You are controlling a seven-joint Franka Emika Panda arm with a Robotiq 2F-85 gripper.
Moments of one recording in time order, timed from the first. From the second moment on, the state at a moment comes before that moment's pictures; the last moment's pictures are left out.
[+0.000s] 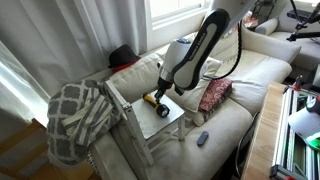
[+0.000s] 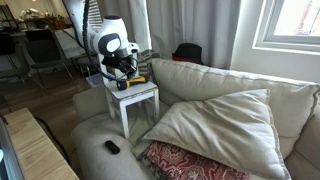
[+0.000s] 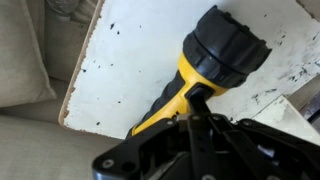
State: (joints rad) arm 0.00 0.73 0.28 -2.10 0.07 3.12 -0.13
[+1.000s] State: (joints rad) arm -0.11 0.74 0.37 -2.13 0.07 3.15 -0.12
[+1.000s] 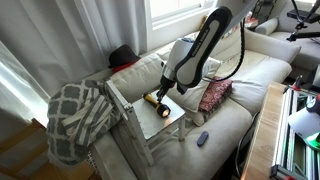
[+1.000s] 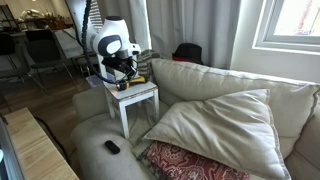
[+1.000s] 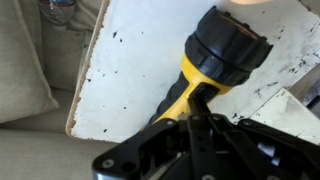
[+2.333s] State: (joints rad) arm -0.06 0.73 0.33 -2.14 0.07 3.14 -0.12
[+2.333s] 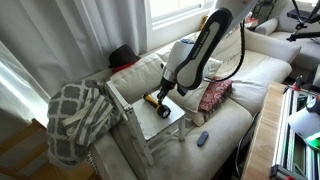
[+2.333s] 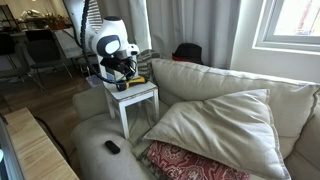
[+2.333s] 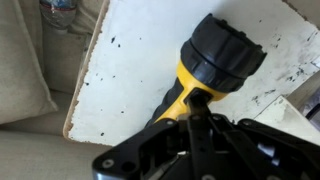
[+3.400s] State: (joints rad) arm 0.01 0.68 0.25 -2.14 0.07 3.14 -0.08
